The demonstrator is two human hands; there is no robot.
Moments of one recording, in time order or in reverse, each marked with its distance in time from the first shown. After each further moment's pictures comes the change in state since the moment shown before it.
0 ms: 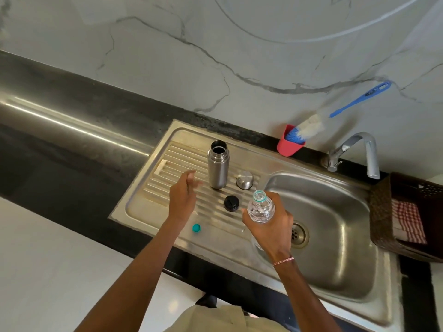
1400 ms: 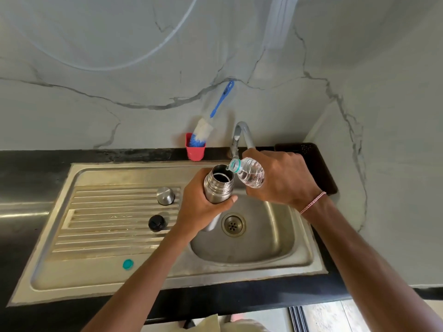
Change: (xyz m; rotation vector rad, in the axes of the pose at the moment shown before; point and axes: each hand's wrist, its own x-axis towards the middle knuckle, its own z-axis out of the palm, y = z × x) left_hand -0.089 0.201 0.138 -0.248 -0.456 0.537; right_hand 0.049 -0.005 -0.249 -0.829 0.011 -0.390
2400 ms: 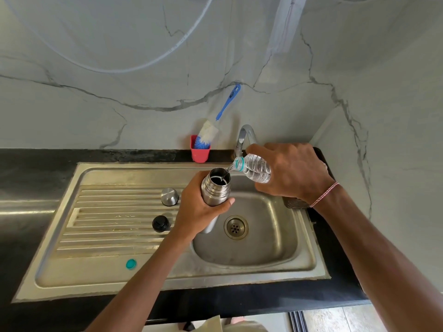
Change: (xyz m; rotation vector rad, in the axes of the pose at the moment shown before) left_hand -0.004 -0.008 -0.013 -0.006 0.028 -0.043; right_hand 0.019 0.004 -0.021 -0.175 -0.023 -0.109
